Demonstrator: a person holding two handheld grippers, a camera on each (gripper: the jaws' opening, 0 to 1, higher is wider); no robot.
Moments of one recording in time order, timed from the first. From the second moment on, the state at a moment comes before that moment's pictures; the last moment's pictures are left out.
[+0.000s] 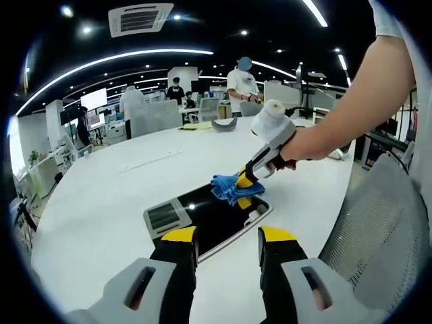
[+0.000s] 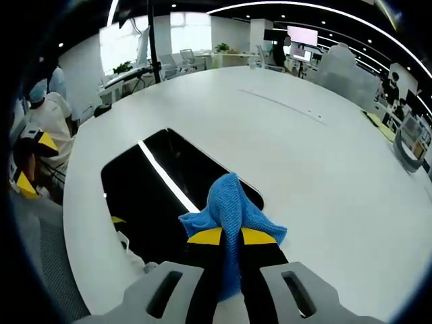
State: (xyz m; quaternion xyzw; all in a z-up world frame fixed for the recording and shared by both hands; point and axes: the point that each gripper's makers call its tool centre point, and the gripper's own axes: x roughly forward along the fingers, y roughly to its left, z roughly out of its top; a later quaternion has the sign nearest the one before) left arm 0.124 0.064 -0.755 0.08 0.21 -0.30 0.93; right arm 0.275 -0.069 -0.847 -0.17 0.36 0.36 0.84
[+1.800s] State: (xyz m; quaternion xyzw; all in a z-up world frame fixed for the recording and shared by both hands) left arm 0.124 0.063 -0.761 0.08 0.22 -0.31 0.92; right arm 0.291 -0.067 -0.846 -0.17 0.36 0.37 0.84
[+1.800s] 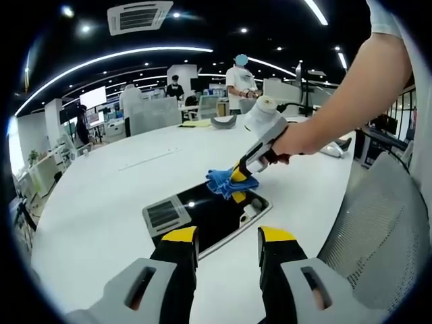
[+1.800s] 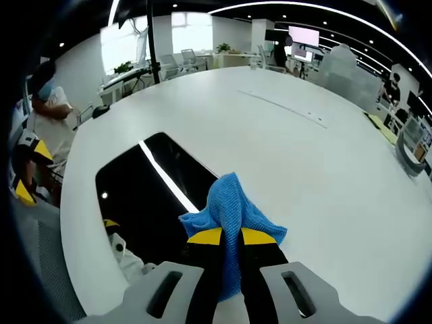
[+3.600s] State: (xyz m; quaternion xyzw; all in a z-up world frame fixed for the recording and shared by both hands) left arm 0.123 0.063 -0.762 0.08 0.22 -0.31 0.92; right arm 0.308 -0.065 -0.847 -0.16 0.36 0.36 0.84
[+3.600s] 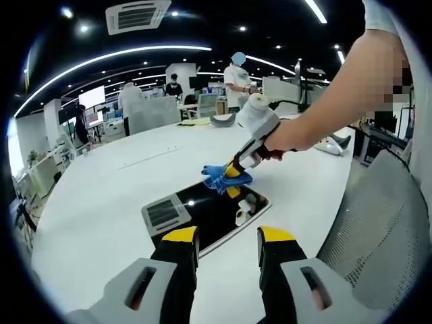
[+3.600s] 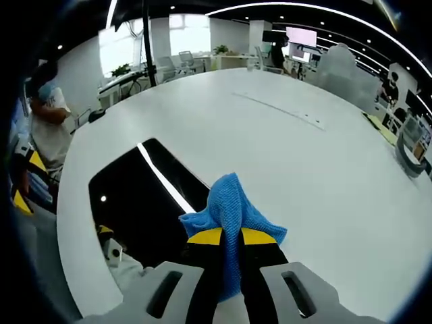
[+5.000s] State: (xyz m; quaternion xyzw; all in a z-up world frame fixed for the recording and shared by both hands) left arm 0.131 0.082 -0.702 0.01 0.14 -0.30 0.94; right arm 0.307 -0.065 -0.845 -0.17 0.37 0.37 0.84
